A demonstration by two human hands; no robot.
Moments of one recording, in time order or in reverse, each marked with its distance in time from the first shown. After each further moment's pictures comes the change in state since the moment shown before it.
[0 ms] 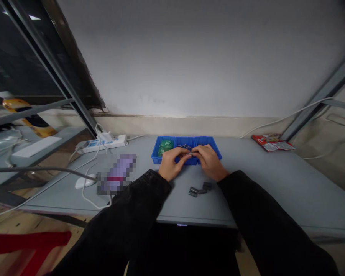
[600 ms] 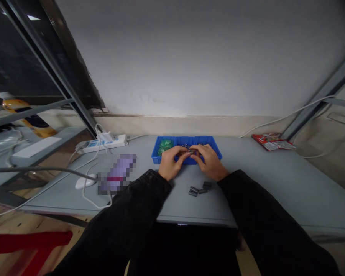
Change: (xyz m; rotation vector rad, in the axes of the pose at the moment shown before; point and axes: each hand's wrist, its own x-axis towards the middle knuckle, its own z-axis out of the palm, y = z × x) left_hand 0.000 -0.002 0.000 0.007 0.023 -0.032; right_hand -0.001 -0.005 -0.002 0.001 -0.028 0.035
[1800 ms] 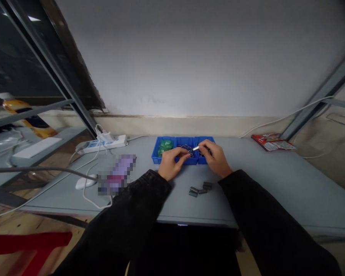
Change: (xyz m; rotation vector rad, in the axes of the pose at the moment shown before) left_hand 0.001 0.000 -0.002 -0.019 -0.078 -0.024; right_hand 0.006 0.006 -0.015 0.168 0.132 0.188
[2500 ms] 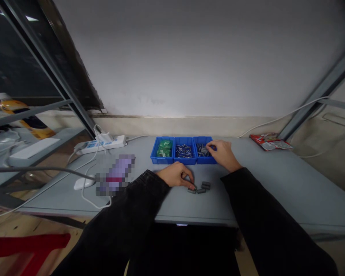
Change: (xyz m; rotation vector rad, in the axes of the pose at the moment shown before) left_hand -0.007 -0.005 -0.001 -0.105 -0.895 -0.274; right_hand 0.002 0.054 -0.022 -0.488 -0.086 0.216
